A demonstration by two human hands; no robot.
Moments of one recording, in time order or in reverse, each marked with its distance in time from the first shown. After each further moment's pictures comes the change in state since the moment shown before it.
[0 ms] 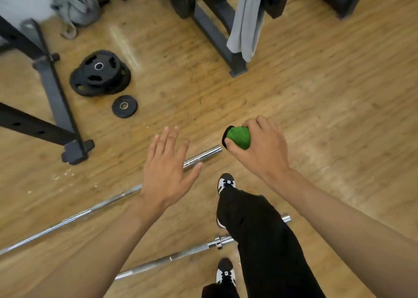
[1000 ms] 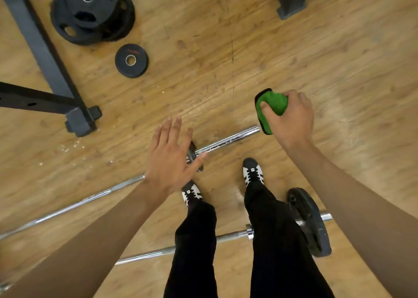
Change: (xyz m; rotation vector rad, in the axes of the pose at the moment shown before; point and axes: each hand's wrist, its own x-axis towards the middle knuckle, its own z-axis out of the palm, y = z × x) left_hand 0.115 -0.208 0.119 0.034 -0.434 -0.083; right_hand 0.171 -0.013 0.234 0.157 -0.224 0.463
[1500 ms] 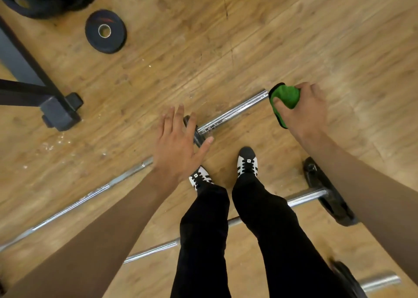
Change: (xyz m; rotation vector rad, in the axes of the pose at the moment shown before) left_hand 0.002 -0.029 0.107 -0.045 -0.070 0.044; right_hand -0.049 0.093 0.106 -0.121 -0.003 0.123
